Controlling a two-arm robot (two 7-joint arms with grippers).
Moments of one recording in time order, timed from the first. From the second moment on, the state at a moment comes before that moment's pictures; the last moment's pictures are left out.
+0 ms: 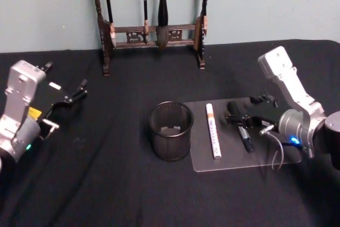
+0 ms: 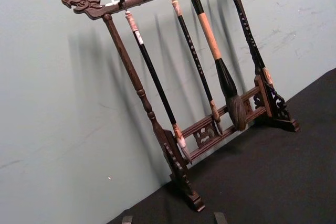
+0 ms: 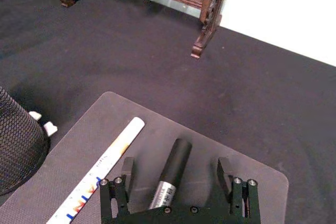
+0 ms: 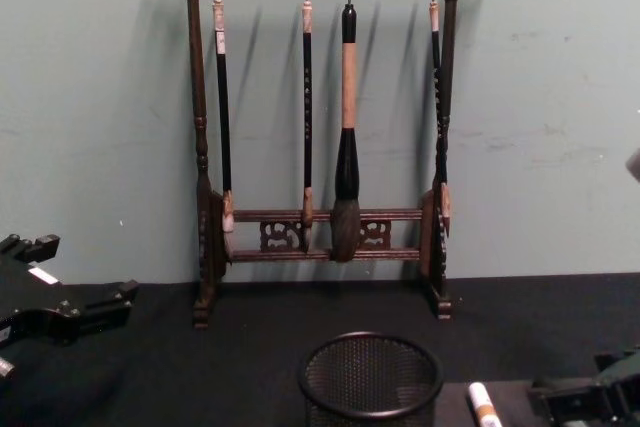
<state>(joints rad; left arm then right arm) -0.20 0.60 0.45 -1.41 -0.25 -0.12 0.03 0.27 0.51 -0.44 -1.50 0.35 0.50 0.21</state>
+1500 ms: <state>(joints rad) -0.20 0.60 0.45 -1.41 -0.25 -0.12 0.03 0.24 0.45 -0.38 -1.47 0.27 0.53 0.28</state>
